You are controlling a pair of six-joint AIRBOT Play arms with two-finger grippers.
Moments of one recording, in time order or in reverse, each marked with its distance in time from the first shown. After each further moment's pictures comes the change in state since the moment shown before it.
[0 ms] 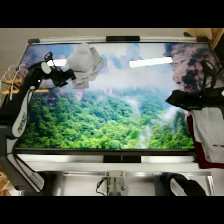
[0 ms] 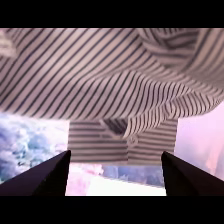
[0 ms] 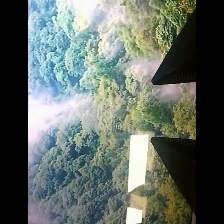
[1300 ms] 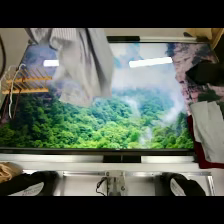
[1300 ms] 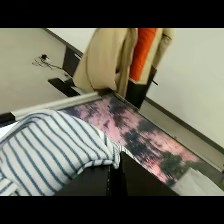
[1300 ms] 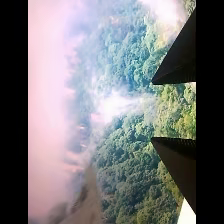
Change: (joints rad) left arm -0.307 0.712 0.109 -0.369 0.015 0.538; right arm 0.000 0.047 0.443 -0.019 0.136 -0.105
